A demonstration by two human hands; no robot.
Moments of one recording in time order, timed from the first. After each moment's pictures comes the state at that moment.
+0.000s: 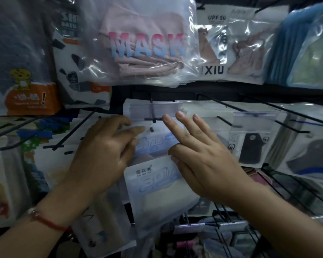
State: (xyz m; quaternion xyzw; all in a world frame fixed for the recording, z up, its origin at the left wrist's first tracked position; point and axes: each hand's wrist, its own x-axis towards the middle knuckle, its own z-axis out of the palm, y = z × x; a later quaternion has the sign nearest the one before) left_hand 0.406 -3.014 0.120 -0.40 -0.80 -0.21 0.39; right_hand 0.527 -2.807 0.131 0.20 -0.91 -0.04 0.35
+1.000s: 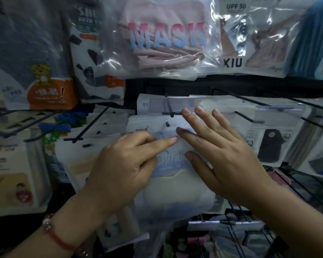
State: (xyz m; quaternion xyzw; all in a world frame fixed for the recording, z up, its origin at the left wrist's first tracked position) left_hand 0.441 -3.024 0.113 -0.48 -0.76 -0.30 0.32; right_hand 0.523 -2.809 0.127 0.18 -0.89 -0.06 0.41
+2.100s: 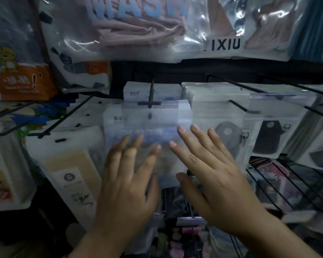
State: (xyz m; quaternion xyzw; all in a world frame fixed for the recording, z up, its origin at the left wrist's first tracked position) left_hand 0.459 -2.979 0.038 -0.34 -0.84 -0.21 0.37; right_hand 0.535 -2.799 0.080 0.15 -0.92 0.06 0.37
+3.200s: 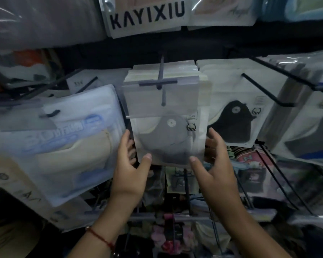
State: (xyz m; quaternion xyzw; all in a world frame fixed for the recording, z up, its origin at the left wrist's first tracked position) left_hand 0.457 -2.812 0.002 -0.11 -0.76 -0.64 0.07; right_hand 0.541 -2.645 0.010 -0.09 -0.77 0.56 0.29
